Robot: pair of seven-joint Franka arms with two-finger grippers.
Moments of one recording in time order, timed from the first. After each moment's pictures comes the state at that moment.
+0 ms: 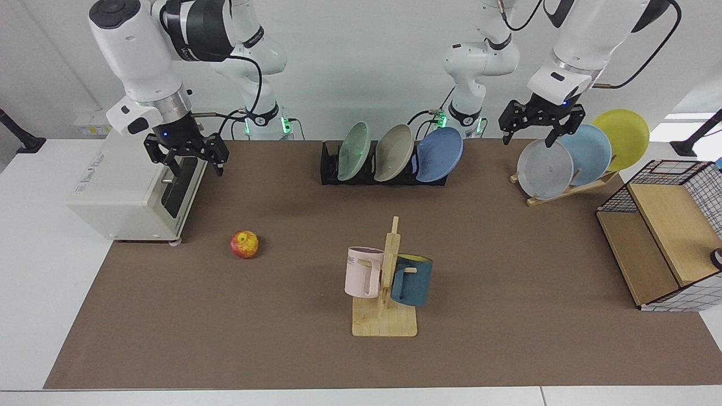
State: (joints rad) left arm -0.03 -0.02 -0.12 -1.55 -0.02 1.51 -0.04; right arm 0.02 -0.01 -0.01 -1.71 0.00 1.75 0.03
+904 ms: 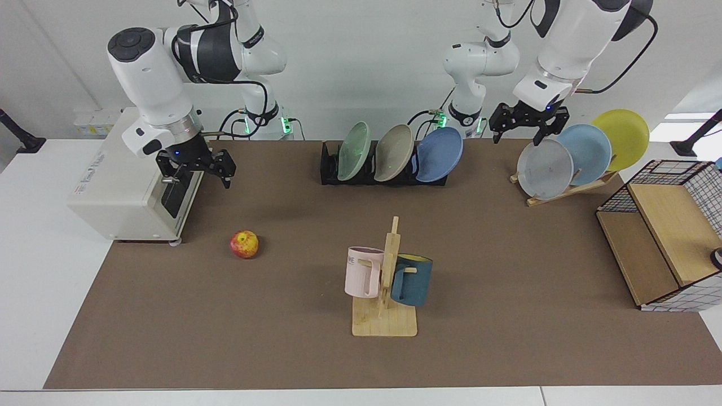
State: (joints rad) left arm -0.03 -0.15 -0.13 -1.82 -0.04 1.58 -0.04; right arm 0.02 0.01 0.00 -1.81 0.00 1.85 0.03
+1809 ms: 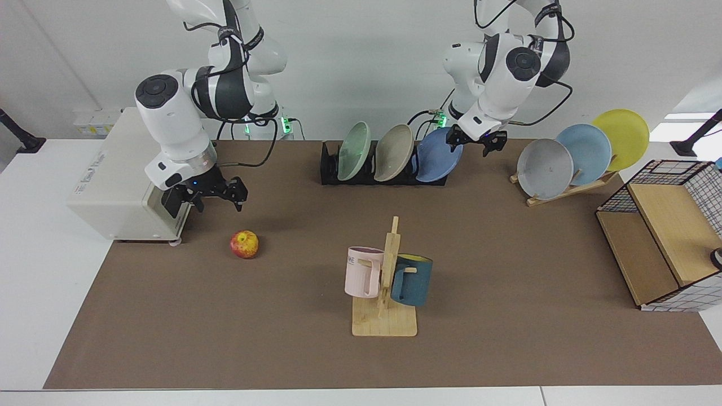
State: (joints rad) left arm -0.09 -0.34 -0.22 -2.42 -0.15 1.82 0.00; right arm 0.03 0.11 0.00 -1.95 0.00 2.10 0.03
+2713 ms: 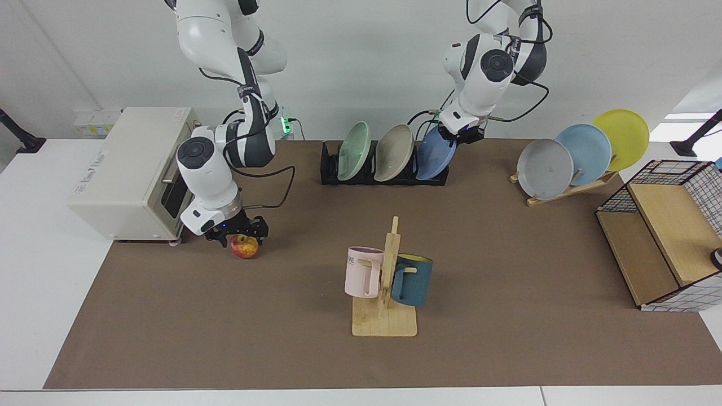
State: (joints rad) left arm -0.09 -0.39 -0.27 -2.42 -0.17 1.78 0.00; right arm 0.08 0.28 -0.01 -1.95 0.00 2.27 0.02
